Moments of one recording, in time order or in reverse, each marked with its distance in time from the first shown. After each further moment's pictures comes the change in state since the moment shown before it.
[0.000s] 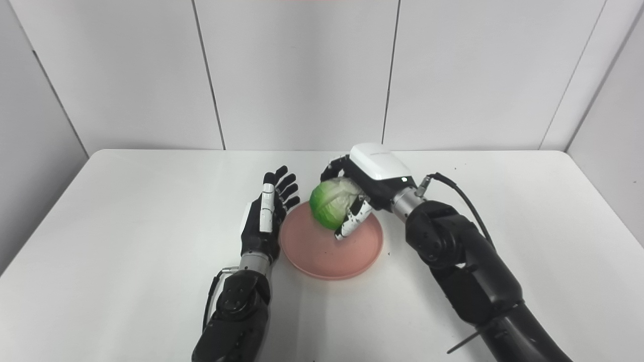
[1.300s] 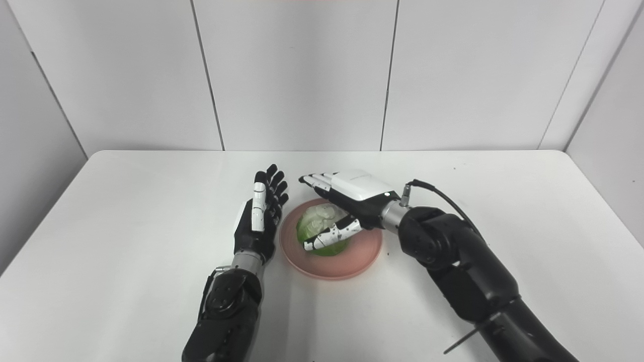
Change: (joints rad) left arm 0.000 0.030 0.014 -0.013 -0.088 0.022 -0.093; right arm -0.010 -0.014 0.018 -0.020 0.039 -0.064 0.203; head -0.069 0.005
